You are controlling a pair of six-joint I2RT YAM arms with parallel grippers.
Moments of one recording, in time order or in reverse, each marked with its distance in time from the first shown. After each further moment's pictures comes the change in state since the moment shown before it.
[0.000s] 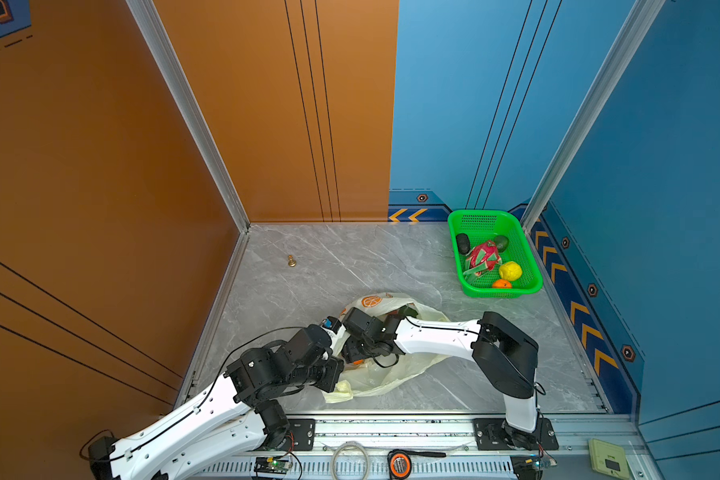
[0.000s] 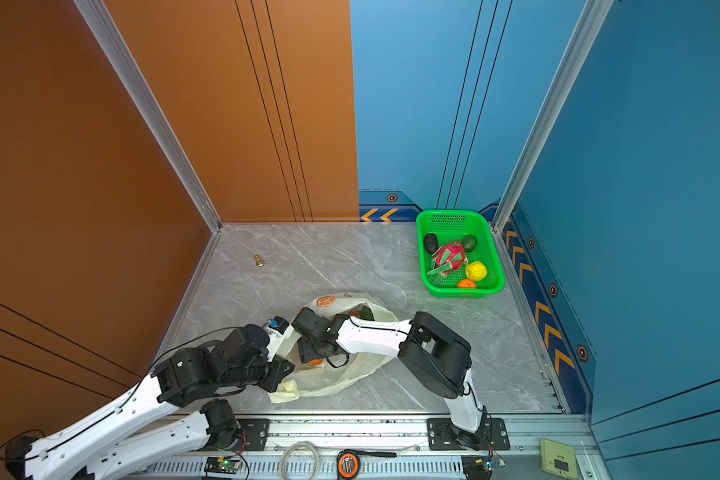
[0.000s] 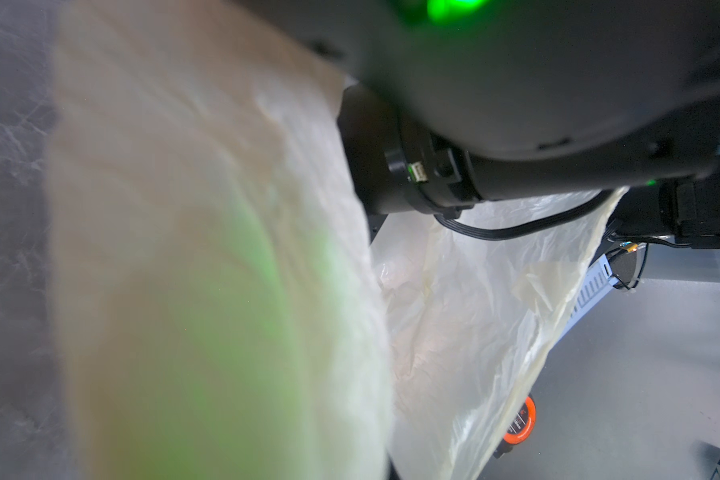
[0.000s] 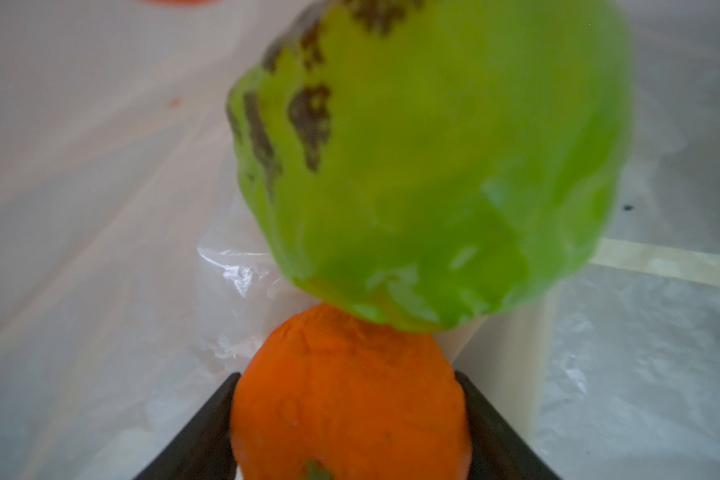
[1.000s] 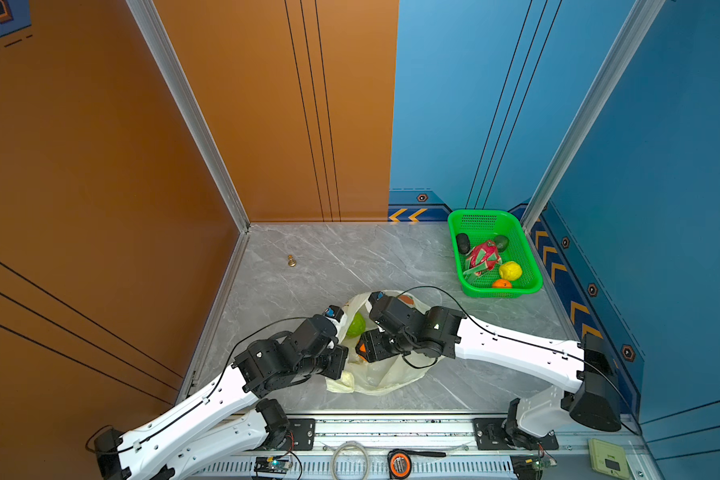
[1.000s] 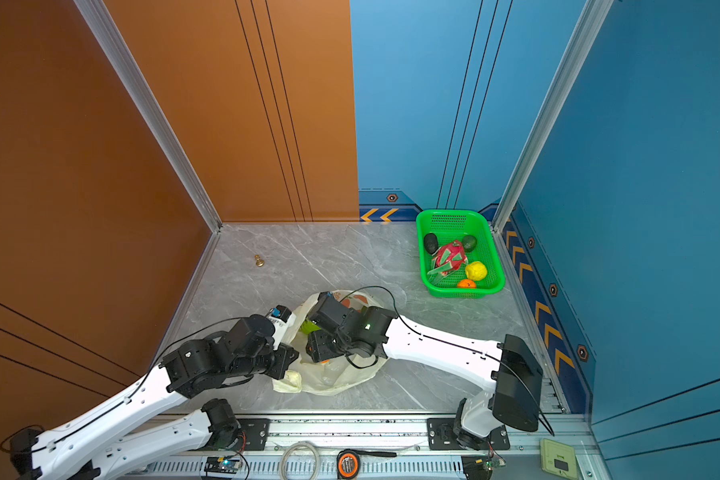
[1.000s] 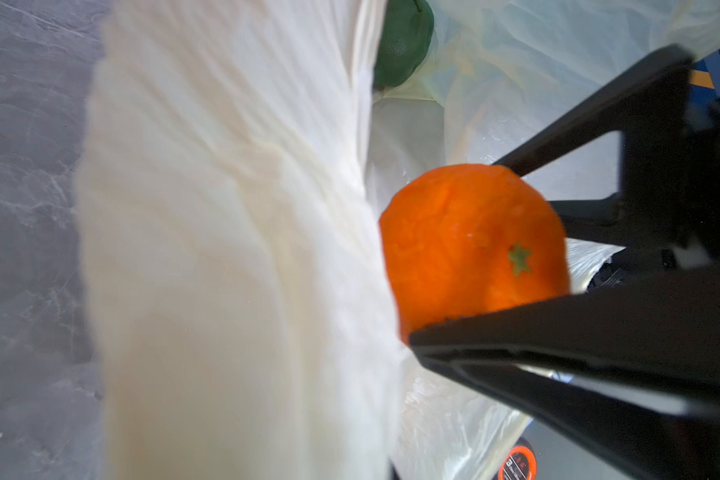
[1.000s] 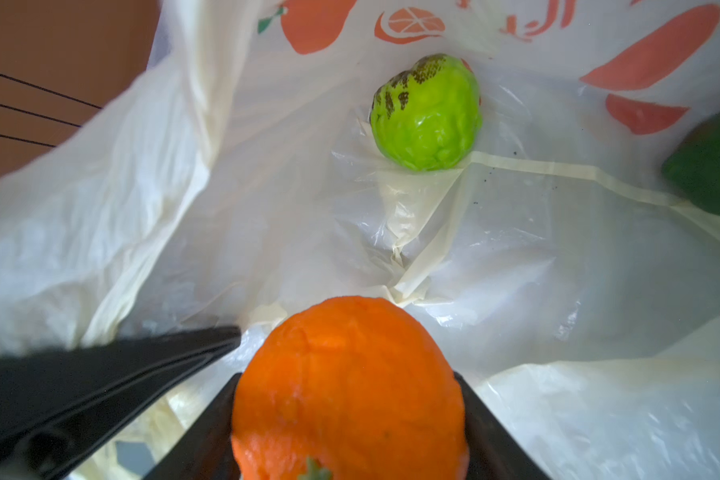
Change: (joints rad) left arm 0.033 0.076 0.048 0.064 -0.050 -0.003; right arm 0.018 -0.449 -0.032 -0.271 -0.047 0.000
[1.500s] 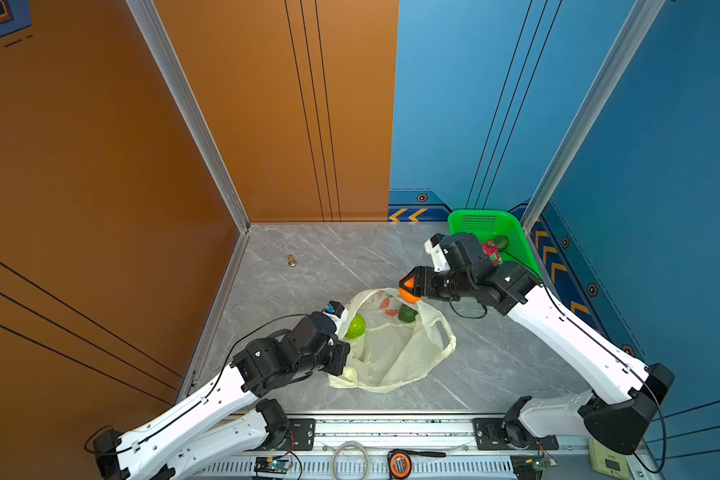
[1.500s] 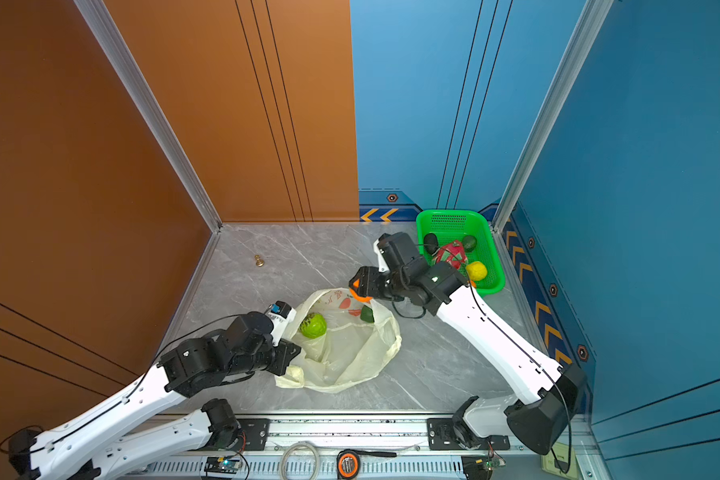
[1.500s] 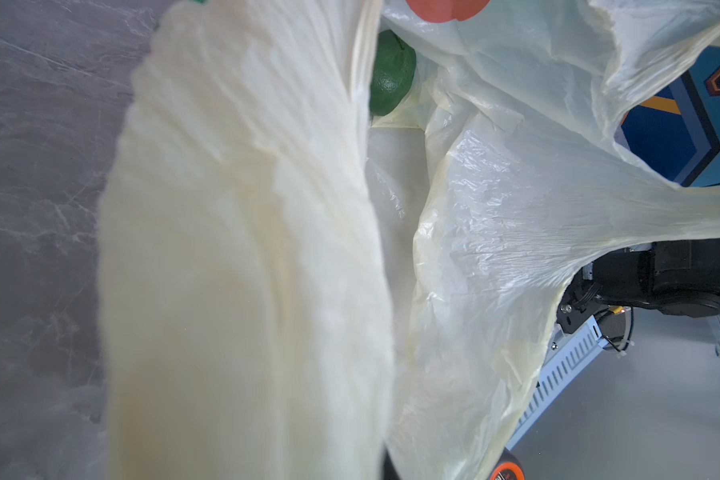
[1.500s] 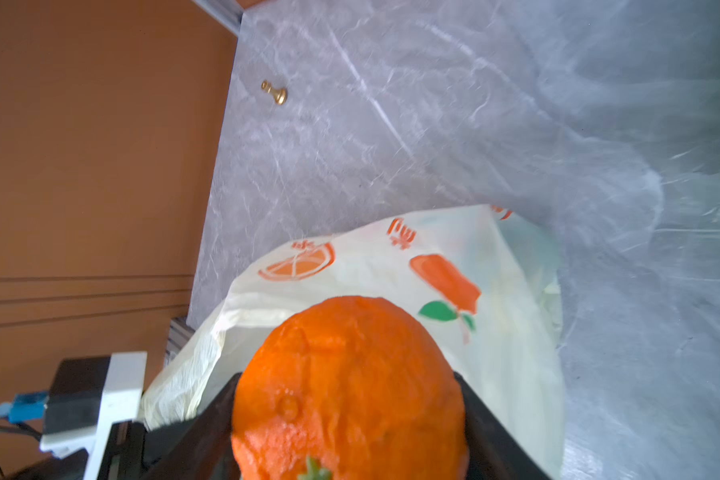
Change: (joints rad) left arm 0.002 0.004 0.022 0.034 -0.006 0.003; right arm -0.501 -0.153 0.164 -0.145 -0.148 -0.086
